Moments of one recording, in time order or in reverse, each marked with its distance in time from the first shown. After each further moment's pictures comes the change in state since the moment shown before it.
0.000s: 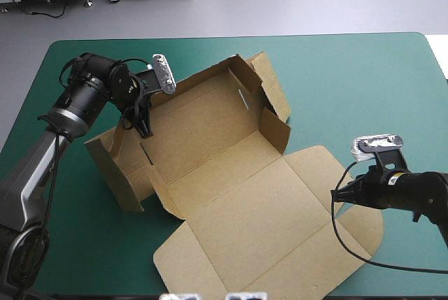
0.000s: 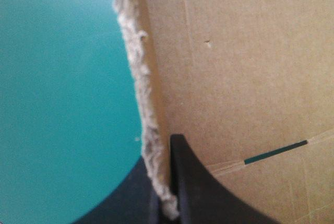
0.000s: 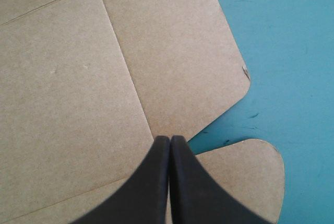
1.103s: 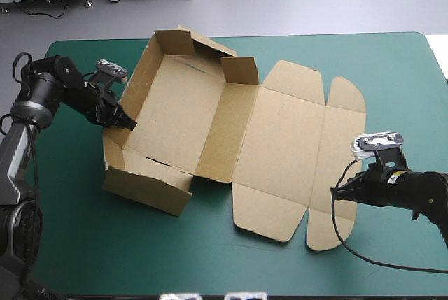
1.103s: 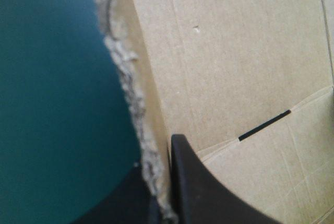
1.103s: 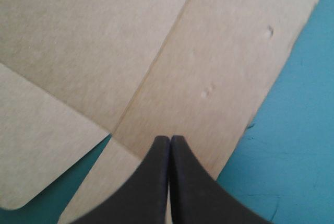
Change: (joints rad) left arm 0.326 0.053 0.044 -0.357 0.096 -0.227; right arm 0.000 0.000 0.000 0.002 -0.030 -0.011
